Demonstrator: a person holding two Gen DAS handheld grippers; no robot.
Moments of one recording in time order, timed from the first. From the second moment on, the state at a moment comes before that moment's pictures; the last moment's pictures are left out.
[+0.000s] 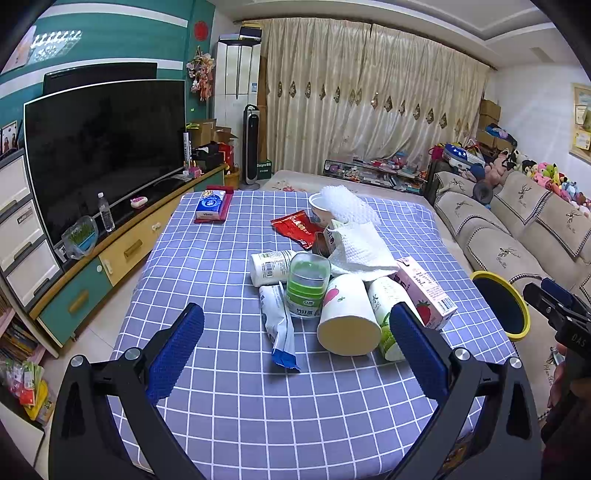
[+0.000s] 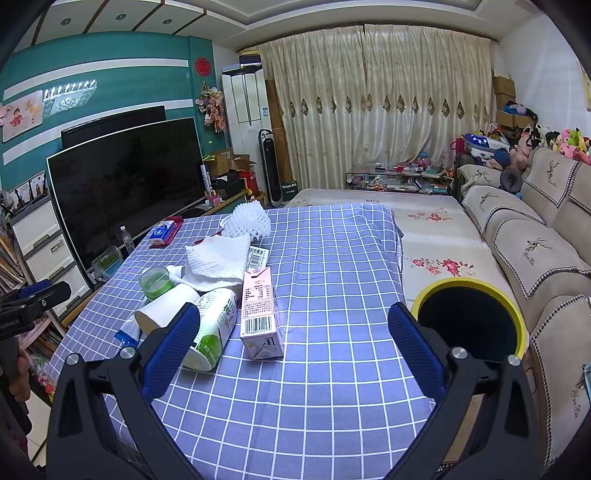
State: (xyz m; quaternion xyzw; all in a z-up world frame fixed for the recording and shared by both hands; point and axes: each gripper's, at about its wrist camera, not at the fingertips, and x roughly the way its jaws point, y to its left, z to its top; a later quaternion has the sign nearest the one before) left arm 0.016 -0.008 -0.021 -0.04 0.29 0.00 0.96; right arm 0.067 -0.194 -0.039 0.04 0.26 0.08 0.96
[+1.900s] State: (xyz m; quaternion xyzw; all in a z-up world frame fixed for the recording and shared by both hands) left arm 0.126 0.002 -0.055 -0.05 0.33 -0.02 0.94; right arm 0.139 -0.196 -0.062 0.06 0.34 0.15 0.92
